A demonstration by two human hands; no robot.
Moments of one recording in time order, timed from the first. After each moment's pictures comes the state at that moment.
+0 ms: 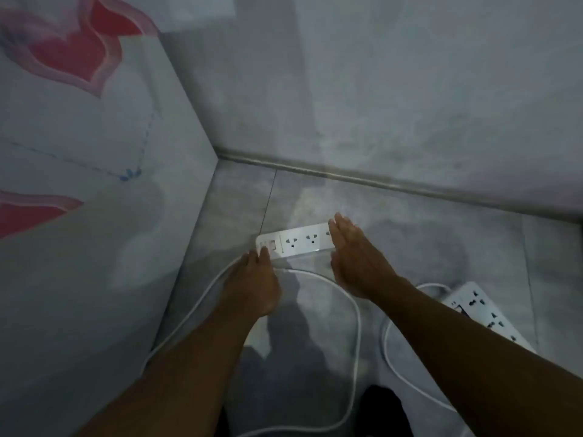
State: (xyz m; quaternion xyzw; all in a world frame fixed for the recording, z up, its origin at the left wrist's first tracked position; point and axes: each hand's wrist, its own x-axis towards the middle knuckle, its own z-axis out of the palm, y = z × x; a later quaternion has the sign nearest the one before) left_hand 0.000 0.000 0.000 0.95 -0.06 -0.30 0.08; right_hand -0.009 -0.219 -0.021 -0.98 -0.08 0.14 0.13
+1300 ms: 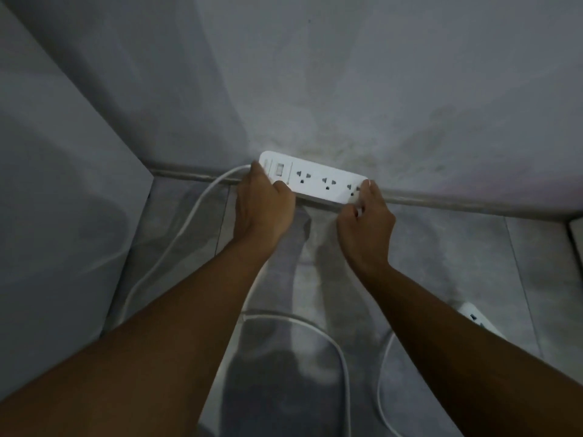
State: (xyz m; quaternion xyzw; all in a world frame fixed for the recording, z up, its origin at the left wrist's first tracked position) left_hand 0.139 -0.124 0.024 0.91 0.07 -0.10 0.40; right_hand 0.076 -0.258 -0.032 -0.87 0.29 -0.16 0.38
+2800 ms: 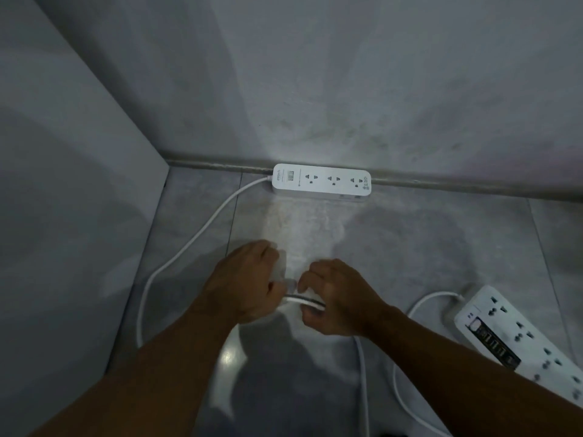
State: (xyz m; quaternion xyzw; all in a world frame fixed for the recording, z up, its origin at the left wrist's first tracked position) left_hand 0.056 -0.026 -0.039 0.93 -0.29 -0.20 0.09; right_hand -0.017 -0.229 -0.092 -0.94 -0.21 -0.04 0.27
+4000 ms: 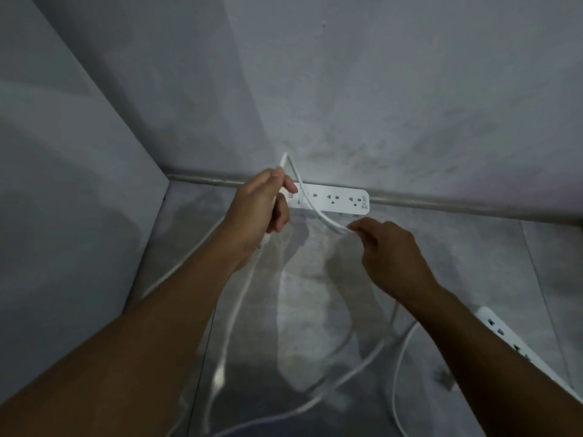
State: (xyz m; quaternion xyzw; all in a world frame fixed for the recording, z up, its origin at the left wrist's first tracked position) left_hand 0.131 -0.080 0.024 0.71 -0.04 -0.18 0.68; right_hand 0.031 -0.276 -0.005 -0.95 0.15 0.02 0.26
